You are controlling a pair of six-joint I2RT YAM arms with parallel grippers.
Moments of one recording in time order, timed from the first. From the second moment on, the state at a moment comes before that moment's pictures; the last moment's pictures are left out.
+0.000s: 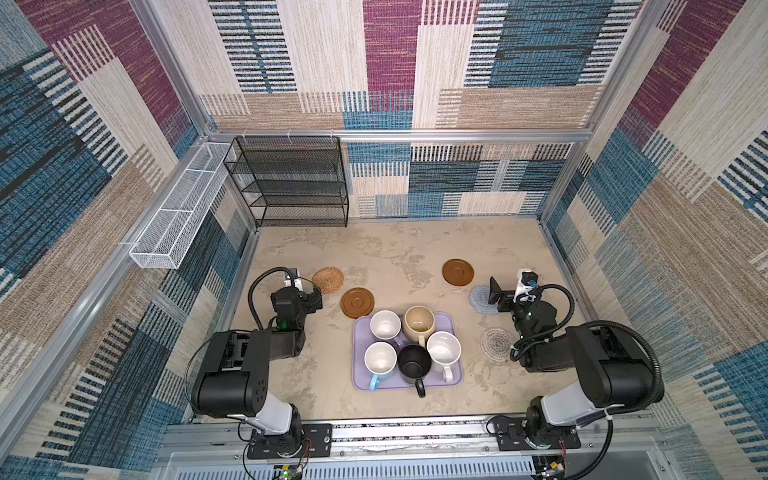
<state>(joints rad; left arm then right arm) 0.00 1.54 0.42 0.72 -0.17 -0.02 -0.01 1.53 0.22 1.25 -0.03 0.02</state>
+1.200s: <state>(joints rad) 0.00 1.53 0.41 0.72 -0.17 -0.02 -0.01 1.53 0.22 1.24 -0.04 0.02</state>
